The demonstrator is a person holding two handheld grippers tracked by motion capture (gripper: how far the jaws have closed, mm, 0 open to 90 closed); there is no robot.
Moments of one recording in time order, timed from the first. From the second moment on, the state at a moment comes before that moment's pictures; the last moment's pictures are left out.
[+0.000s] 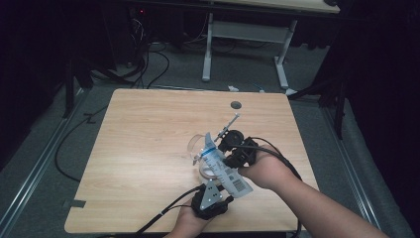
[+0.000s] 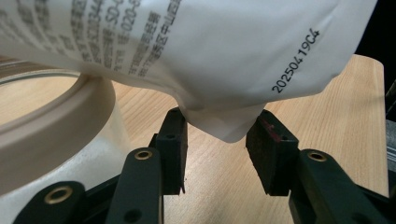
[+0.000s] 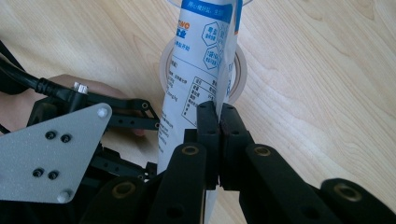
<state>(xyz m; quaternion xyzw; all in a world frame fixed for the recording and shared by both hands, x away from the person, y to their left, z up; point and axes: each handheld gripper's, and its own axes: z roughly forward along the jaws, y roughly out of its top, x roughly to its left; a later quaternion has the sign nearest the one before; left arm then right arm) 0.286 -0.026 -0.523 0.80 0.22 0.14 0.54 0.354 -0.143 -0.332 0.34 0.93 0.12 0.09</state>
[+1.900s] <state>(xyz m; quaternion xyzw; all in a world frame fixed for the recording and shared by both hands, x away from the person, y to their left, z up) 0.297 0.075 -0.526 0.78 0.27 0.18 0.53 0.353 -0.154 -0.332 0.34 0.93 0.12 0.08</state>
